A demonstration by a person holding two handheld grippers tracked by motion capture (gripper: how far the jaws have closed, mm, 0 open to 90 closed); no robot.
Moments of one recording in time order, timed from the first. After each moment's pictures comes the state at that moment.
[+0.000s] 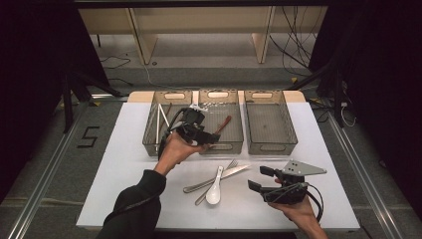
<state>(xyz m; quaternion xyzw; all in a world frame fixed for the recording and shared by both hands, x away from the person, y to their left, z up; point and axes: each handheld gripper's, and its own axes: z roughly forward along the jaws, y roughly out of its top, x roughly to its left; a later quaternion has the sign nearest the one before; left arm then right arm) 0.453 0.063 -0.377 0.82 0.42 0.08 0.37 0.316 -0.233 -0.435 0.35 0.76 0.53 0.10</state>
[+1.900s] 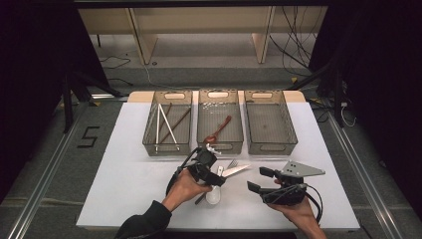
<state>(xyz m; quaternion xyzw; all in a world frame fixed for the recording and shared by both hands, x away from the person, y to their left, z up) 0.395 0.029 -0.461 0.87 0.39 0.04 0.28 0.315 -0.231 -0.436 0.35 0.77 0.53 0.10</state>
